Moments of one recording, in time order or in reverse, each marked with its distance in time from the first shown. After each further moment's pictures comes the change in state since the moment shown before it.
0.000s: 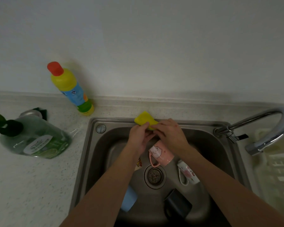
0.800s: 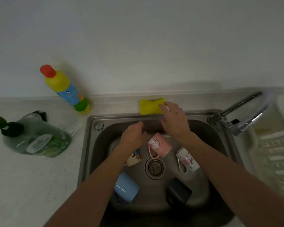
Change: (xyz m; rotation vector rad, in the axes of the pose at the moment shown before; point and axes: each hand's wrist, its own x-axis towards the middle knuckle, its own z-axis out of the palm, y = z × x) left_hand -0.019 0.000 -0.016 1.740 0.087 0.406; right_hand 0.001 0.007 -0.027 -0.268 -0.060 0.237
